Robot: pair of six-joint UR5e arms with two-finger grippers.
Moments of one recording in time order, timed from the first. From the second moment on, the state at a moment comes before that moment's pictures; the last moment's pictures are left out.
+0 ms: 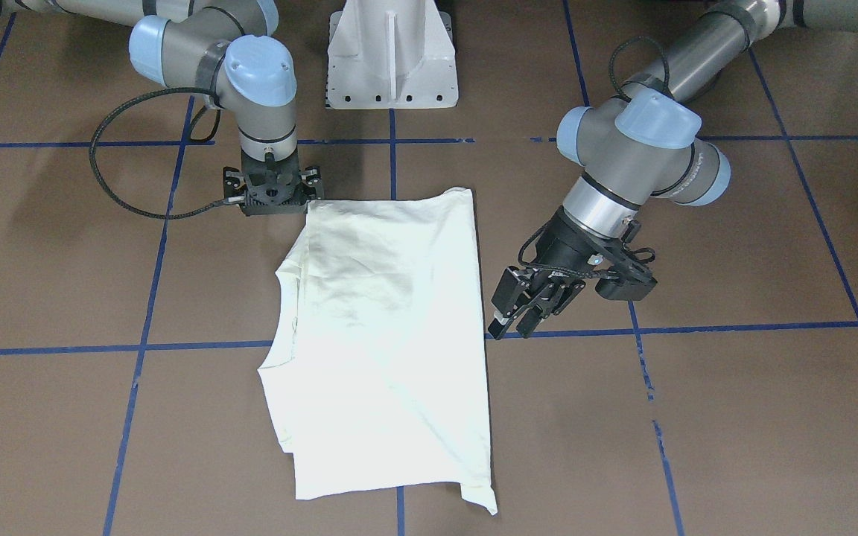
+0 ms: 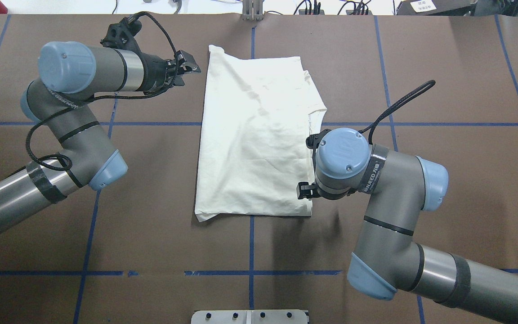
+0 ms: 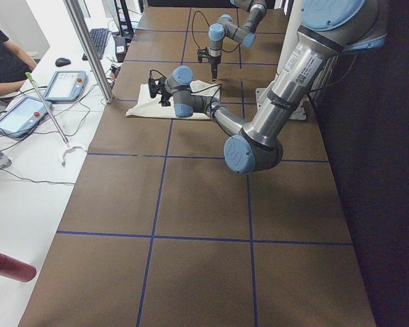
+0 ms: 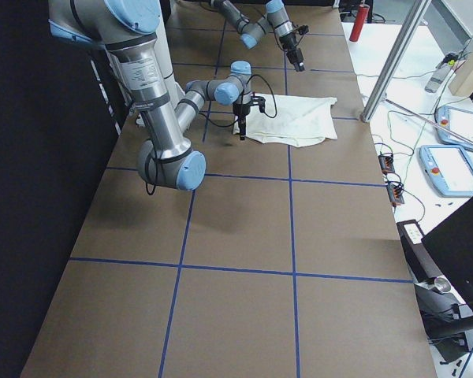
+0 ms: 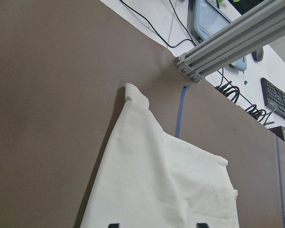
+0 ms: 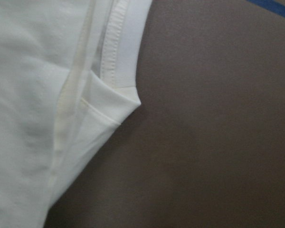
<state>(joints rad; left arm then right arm) -0.78 -2.16 -1.44 -2.48 -1.79 -1.62 0.44 -1.07 1.81 -1.67 1.78 1.25</state>
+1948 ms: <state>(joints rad) -0.78 -2.14 -1.45 -2.48 -1.79 -1.62 0.38 -1.08 1.72 -1.41 1.68 2.05</state>
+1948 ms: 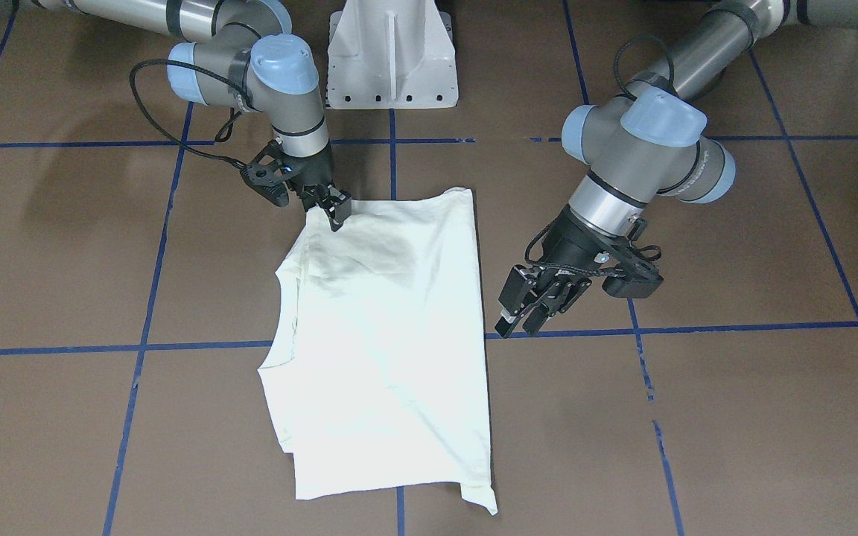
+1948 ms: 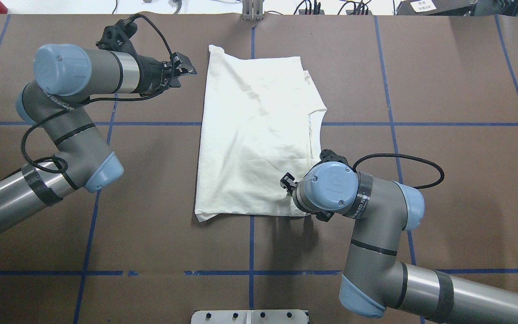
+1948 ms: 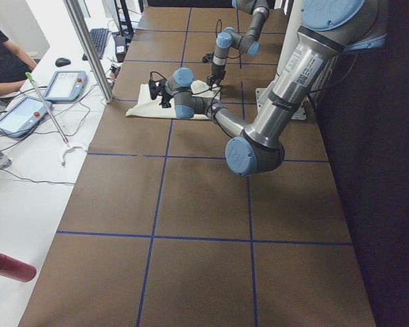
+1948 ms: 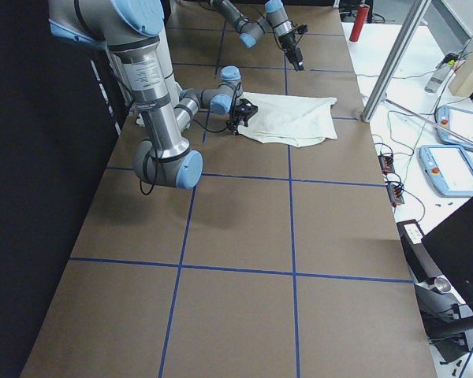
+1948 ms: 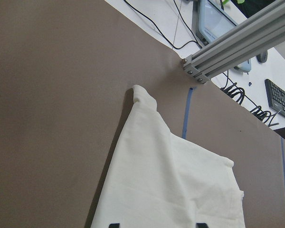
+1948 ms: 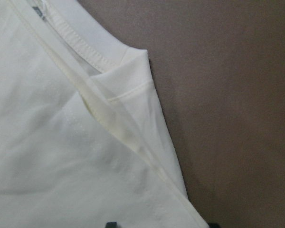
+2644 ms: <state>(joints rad) -0.78 -2.14 -1.45 -2.48 -1.79 -1.62 0.38 -1.08 1.72 -1.40 1.69 2.03</state>
